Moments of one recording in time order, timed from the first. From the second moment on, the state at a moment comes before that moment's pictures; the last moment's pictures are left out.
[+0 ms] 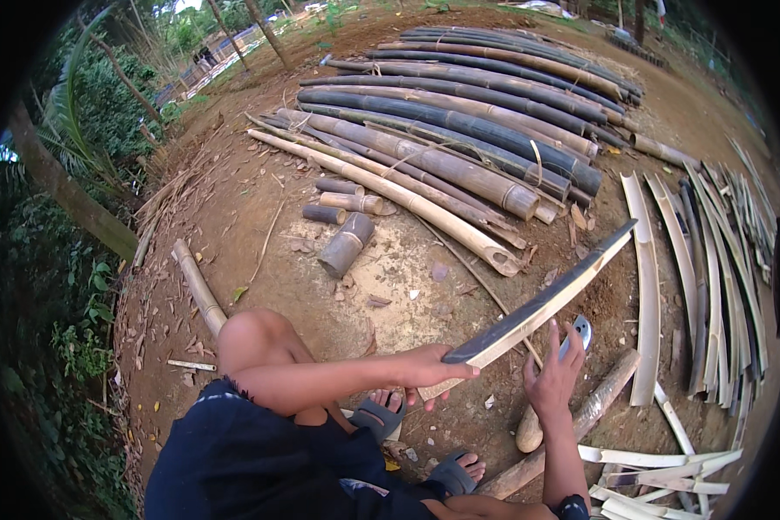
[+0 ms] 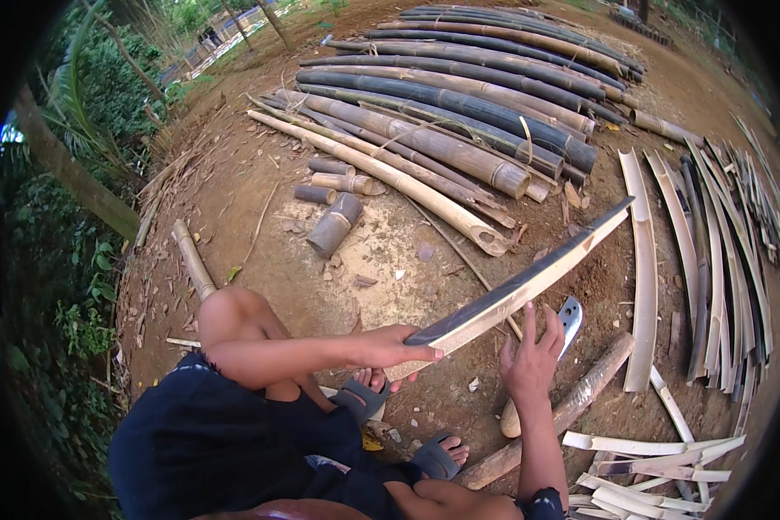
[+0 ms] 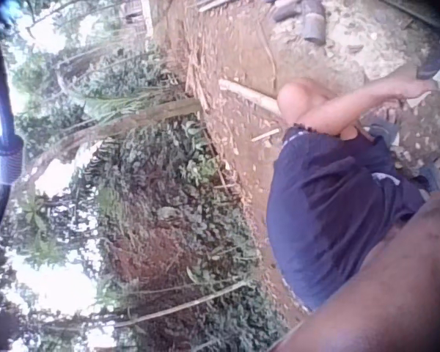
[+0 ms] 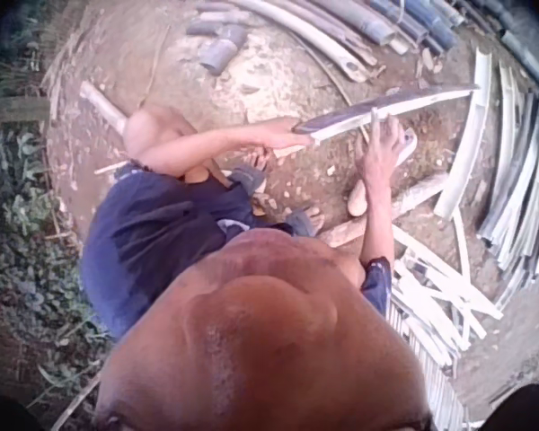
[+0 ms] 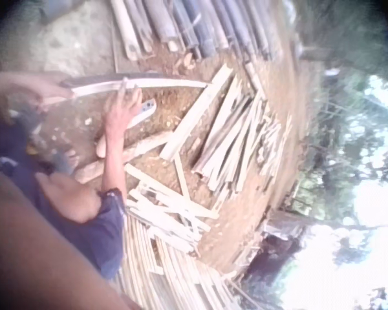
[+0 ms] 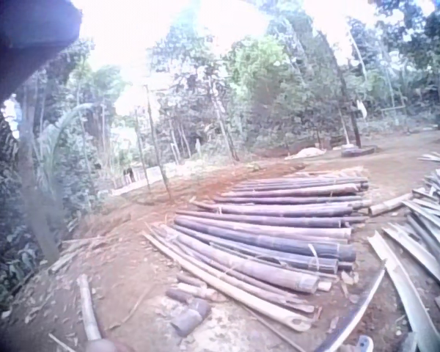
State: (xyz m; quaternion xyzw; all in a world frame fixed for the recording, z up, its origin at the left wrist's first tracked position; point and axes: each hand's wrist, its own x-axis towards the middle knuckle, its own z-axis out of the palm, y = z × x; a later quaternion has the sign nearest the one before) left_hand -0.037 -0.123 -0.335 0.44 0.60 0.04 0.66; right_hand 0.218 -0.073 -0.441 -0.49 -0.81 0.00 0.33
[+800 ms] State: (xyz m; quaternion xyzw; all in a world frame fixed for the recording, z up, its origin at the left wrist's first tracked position) left_hand -0.066 -0.031 0.057 0.76 0.42 0.50 -0.01; right_hand 0.140 0.025 -0.048 -0.38 -0.80 0.01 0.47
